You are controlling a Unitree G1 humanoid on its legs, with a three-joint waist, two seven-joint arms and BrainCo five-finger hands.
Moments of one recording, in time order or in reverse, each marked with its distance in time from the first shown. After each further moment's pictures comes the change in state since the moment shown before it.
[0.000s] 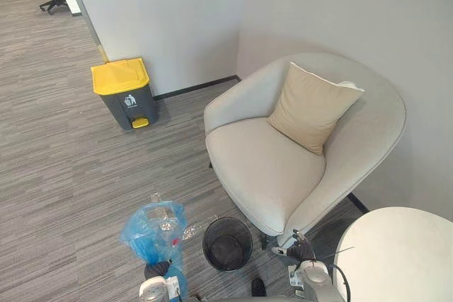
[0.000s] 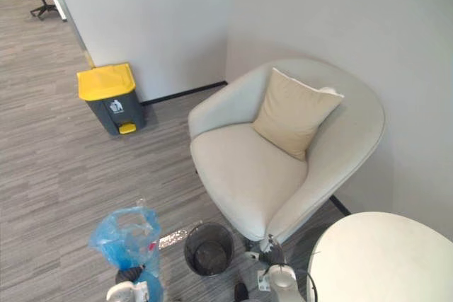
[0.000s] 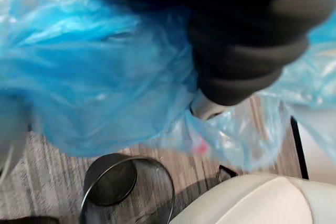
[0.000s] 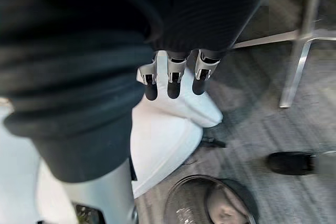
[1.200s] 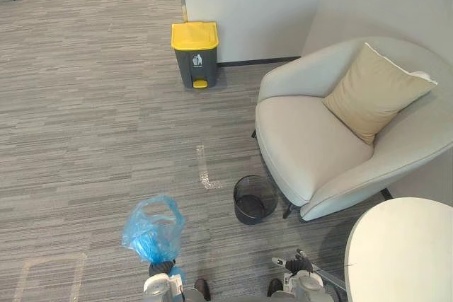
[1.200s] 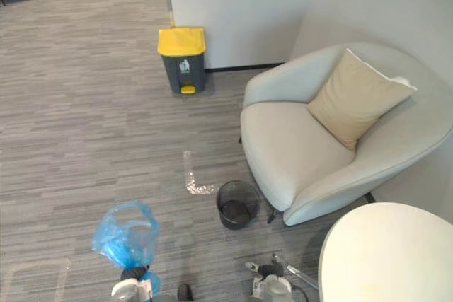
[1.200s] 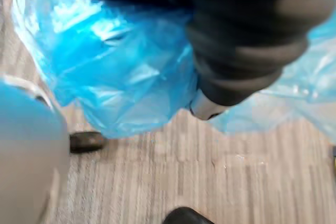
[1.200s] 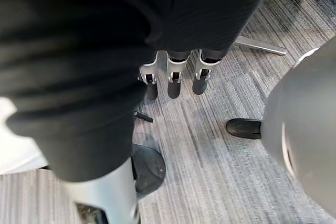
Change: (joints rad) left arm -0.050 0.044 -0.040 0.184 -0.001 -0.005 0.002; right arm -0.051 0.041 -0.104 0.198 0.066 -0.001 -0.075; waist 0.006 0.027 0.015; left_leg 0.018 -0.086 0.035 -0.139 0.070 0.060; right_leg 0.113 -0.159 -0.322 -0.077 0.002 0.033
